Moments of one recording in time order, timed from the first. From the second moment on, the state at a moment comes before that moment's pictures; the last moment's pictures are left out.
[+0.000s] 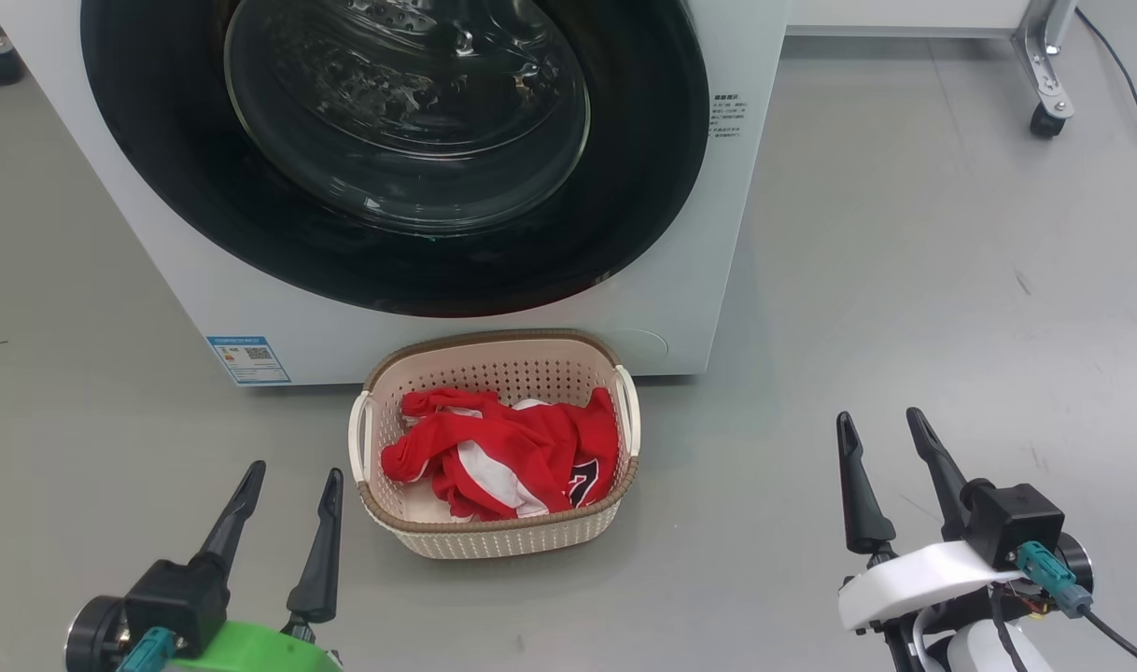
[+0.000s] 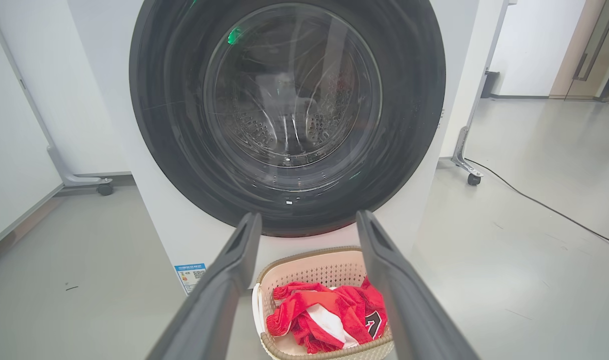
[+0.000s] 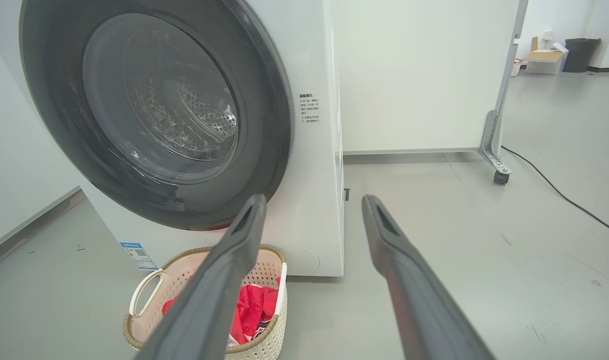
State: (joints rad) left arm 0.06 0.15 -0.21 0.02 -0.37 -0.01 -0.18; right arm 0.00 -0.07 0.22 0.16 0.33 -0.04 -0.24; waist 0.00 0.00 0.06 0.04
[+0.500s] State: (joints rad) left arm 0.07 0.15 -0.22 0.01 -0.37 -0.01 -0.17; right arm 0.03 -0.09 0.21 0.12 0.33 -0.05 -0.22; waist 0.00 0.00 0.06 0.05
